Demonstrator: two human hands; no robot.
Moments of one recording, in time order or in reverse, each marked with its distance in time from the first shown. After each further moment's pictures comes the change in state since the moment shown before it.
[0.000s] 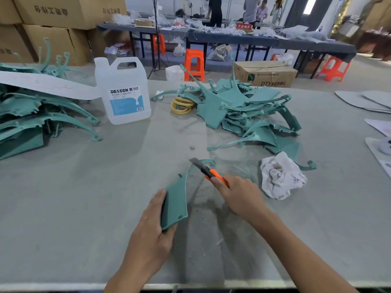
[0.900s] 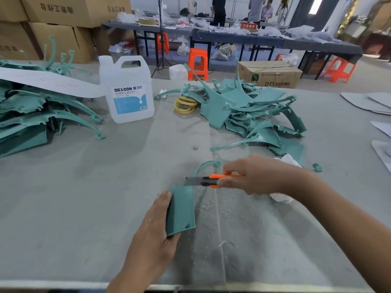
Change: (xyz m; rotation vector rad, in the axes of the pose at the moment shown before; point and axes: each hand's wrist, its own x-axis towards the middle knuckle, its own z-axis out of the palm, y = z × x) left_hand -0.005 0.000 0.002 0.081 -0.018 0.050; right_hand 0.016 -0.026 -0.106 -0.228 -0.428 -0.315
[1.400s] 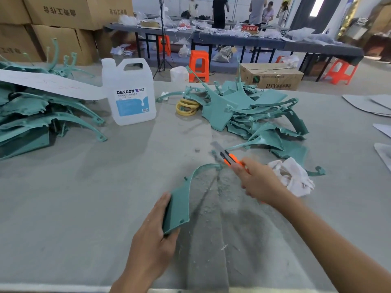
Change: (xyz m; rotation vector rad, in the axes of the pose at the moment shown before) left_hand 0.005 0.001 -0.003 -0.064 0.089 -0.056; right_hand 0.027 0.033 0.062 0.373 0.409 0.293
